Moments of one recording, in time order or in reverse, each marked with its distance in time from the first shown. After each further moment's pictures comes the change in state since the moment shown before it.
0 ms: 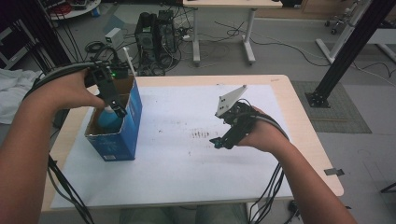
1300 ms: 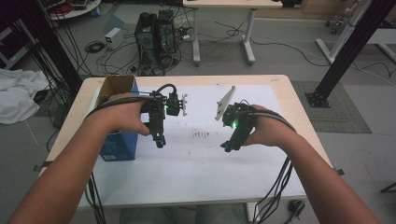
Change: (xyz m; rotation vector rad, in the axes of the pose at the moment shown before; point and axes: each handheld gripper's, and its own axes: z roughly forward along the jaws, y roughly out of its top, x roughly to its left) left arm -0.062 0.084 0.086 0.073 -0.018 0.356; right arm -0.009 -0.002 0.008 0.281 0.054 -0.051
